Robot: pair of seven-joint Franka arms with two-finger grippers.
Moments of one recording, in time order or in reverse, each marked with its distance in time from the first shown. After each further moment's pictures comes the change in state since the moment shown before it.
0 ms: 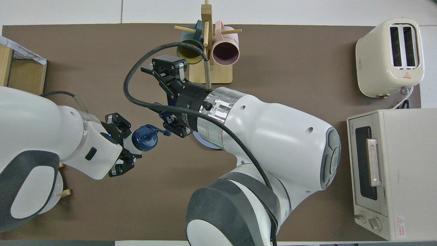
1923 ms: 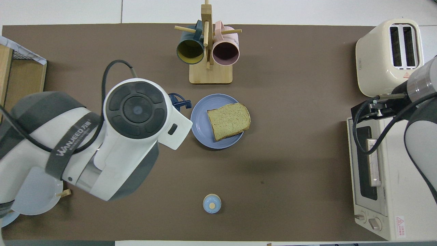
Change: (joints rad) left arm -0.139 0.302 -0.064 0.273 0.495 0.024 -0.321; right arm -0.534 -0.132 -0.015 0.050 -0.707 -0.963 -1.028
